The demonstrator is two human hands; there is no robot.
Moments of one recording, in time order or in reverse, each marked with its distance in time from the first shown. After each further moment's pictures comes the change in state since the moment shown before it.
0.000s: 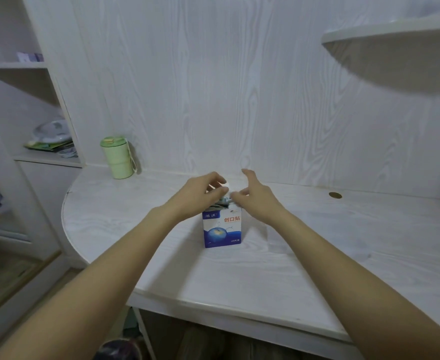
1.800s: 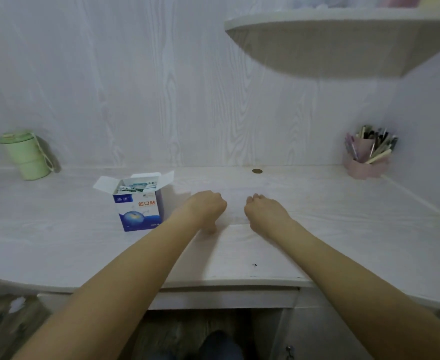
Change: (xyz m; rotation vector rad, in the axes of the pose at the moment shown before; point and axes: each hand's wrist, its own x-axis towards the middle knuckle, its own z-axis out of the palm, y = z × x) left_hand 0.001 0.129 0.133 1.003 -0.500 0.312; right_hand -0.098 0.120 -0.082 -1.194 -0.051 0.049
